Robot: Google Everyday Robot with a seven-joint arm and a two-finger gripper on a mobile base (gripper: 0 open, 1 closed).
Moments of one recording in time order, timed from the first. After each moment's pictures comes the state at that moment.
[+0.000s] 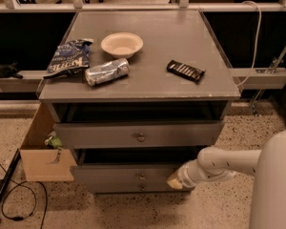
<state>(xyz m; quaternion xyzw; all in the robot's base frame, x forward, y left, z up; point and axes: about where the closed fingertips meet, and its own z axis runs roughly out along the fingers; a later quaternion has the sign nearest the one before) 0.512 -0.131 0.376 -0.45 0.85 0.18 0.19</state>
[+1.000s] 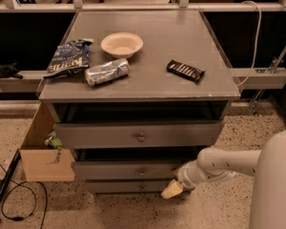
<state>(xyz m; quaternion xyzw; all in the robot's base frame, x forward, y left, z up) 0.513 -0.131 0.377 -0.45 0.85 0.18 0.19</state>
